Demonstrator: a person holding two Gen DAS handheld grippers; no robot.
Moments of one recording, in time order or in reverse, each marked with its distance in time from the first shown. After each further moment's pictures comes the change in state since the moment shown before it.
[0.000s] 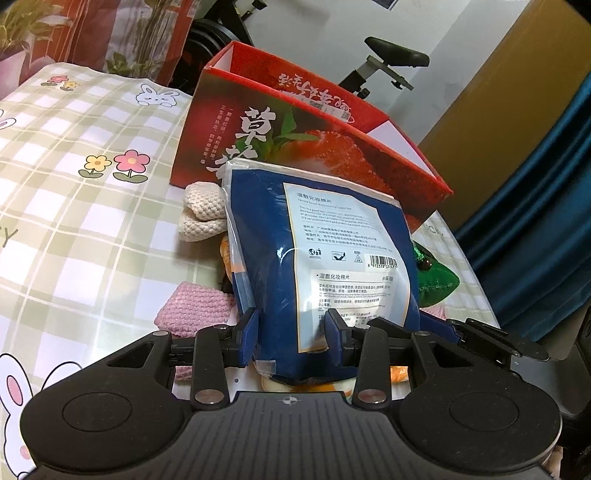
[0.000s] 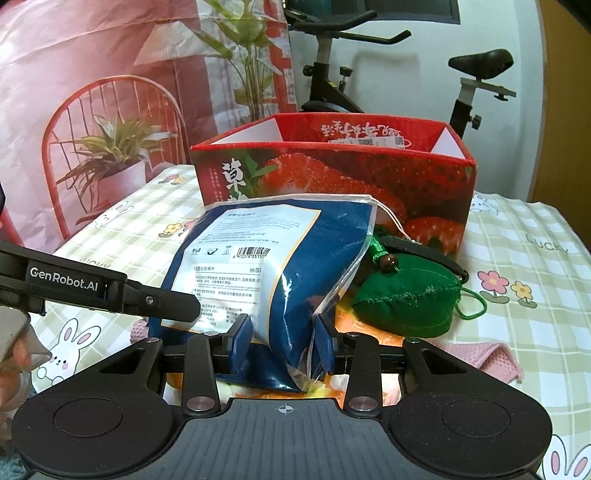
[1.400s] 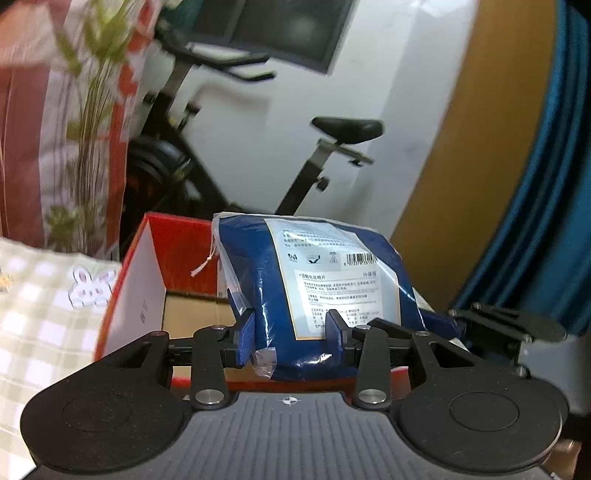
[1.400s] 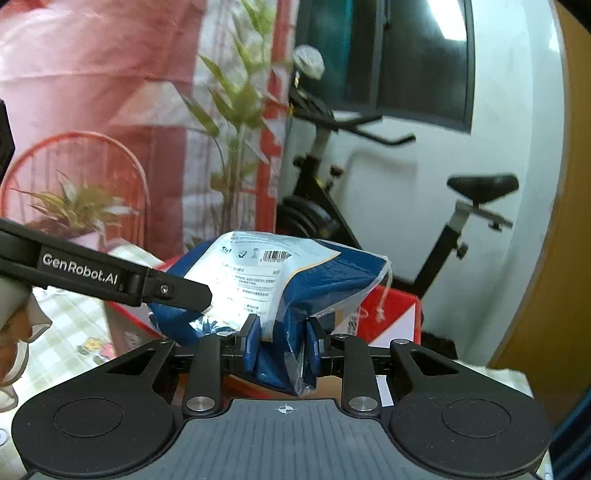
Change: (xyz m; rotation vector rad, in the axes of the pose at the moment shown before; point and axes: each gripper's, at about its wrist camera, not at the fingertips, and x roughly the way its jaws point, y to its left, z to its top) left arm 0.045 -0.058 0.144 0.218 -0.246 -0.007; right arm 0.045 -0.058 0.151 -0.186 -0.222 -0.099
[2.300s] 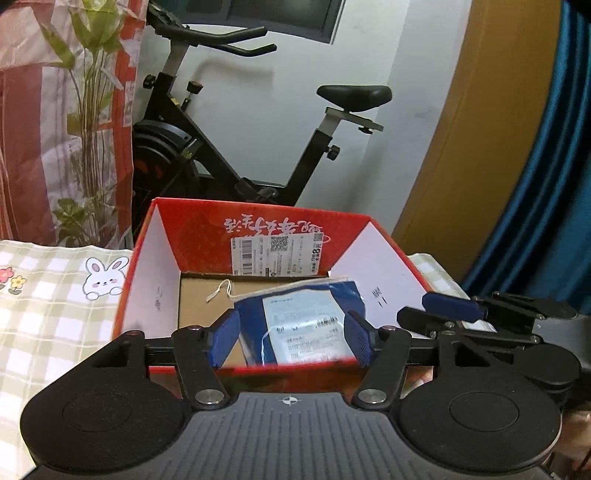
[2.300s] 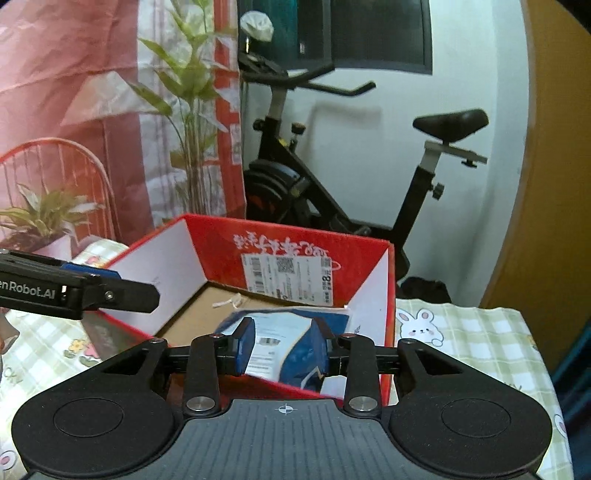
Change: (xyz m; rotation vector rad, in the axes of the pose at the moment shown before) left arm -0.023 -0.002 0.008 0.078 0.096 0.048; right arm -0.001 -0.021 -0.015 0.153 0.092 -0.048
